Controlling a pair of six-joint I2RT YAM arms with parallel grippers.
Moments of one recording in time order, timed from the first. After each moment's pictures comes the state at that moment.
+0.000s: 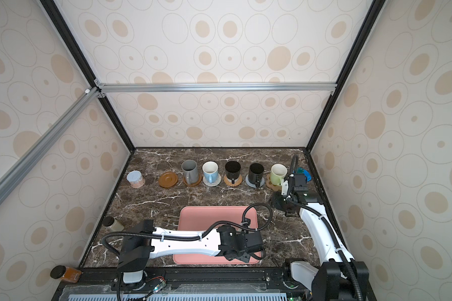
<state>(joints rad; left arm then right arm) -1.43 1.91 1.51 -0.89 -0.21 -1.05 0.00 1.14 0.89 -0.82 -0.25 0.30</state>
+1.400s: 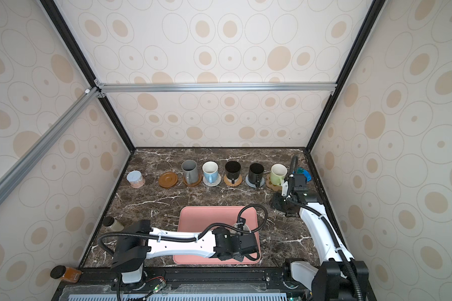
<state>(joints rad) -1.42 1.83 1.34 -0.80 -0.31 -1.03 0.00 1.15 0.89 -0.84 -0.23 0.30</state>
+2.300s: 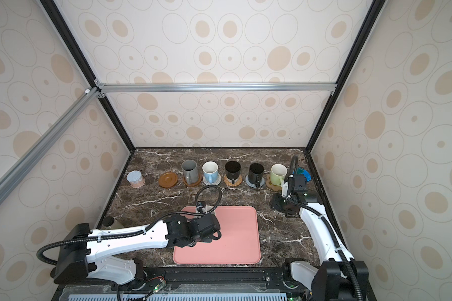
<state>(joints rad) -1.19 1.37 0.99 -0.81 -0.38 -1.09 0.00 1.15 0.89 -0.86 -0.23 0.30</state>
